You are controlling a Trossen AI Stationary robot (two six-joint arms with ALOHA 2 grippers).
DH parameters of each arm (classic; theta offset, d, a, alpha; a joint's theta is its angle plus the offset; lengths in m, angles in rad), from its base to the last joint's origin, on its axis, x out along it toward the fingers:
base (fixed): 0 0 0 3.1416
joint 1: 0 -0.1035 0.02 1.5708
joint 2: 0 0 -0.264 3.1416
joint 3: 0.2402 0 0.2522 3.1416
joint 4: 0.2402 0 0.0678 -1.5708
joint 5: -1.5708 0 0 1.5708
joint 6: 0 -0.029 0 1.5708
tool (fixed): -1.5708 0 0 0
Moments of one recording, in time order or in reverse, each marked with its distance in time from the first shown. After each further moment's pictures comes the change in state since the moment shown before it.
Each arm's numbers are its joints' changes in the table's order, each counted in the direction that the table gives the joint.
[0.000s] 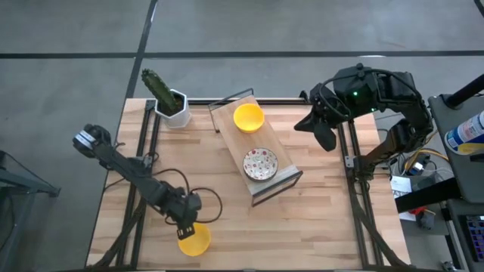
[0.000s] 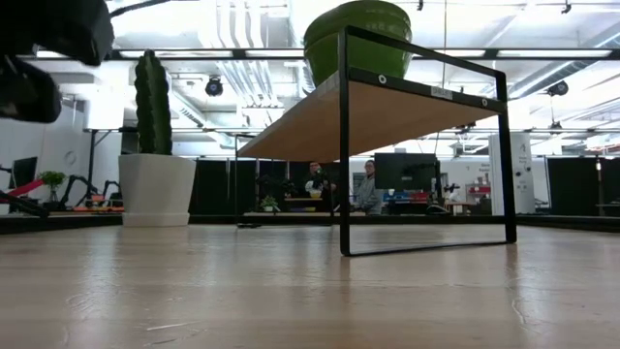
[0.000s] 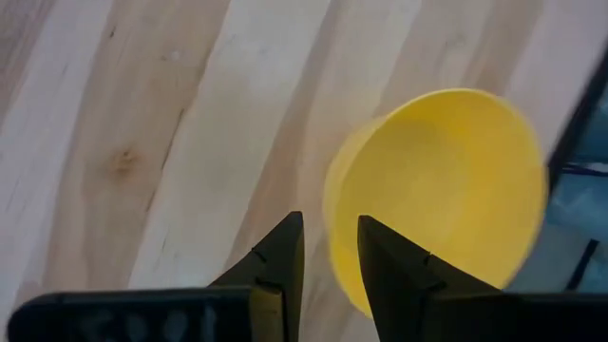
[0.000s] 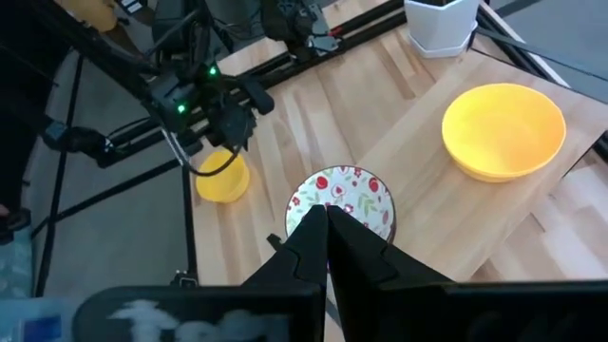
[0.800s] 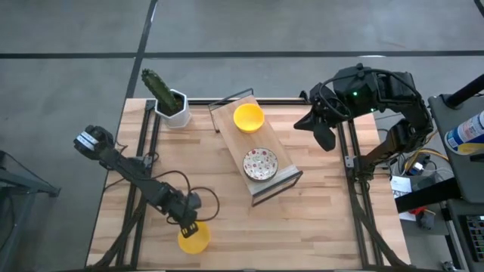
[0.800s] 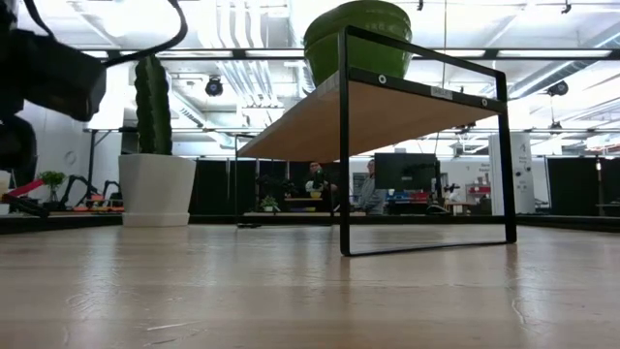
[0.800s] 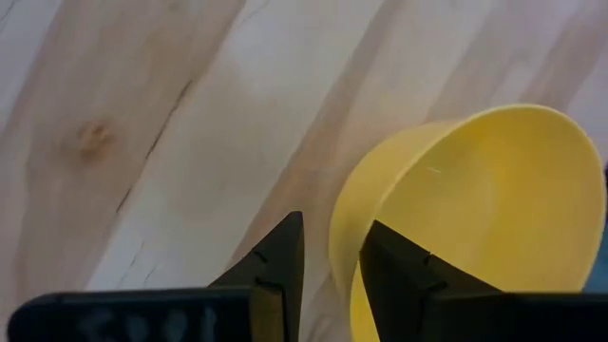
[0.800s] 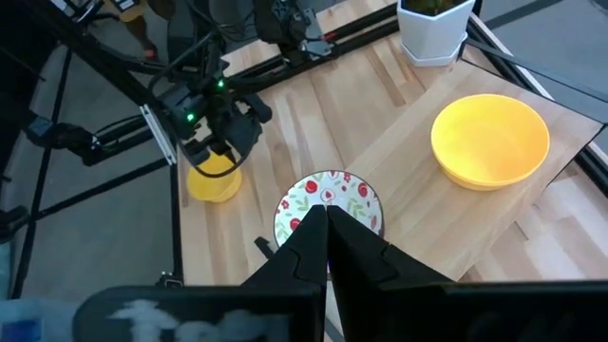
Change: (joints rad) left arm 0.000 0.026 -0.153 -0.216 0.008 0.163; right arm 0.000 0.001 0.000 -0.002 0.025 0.037
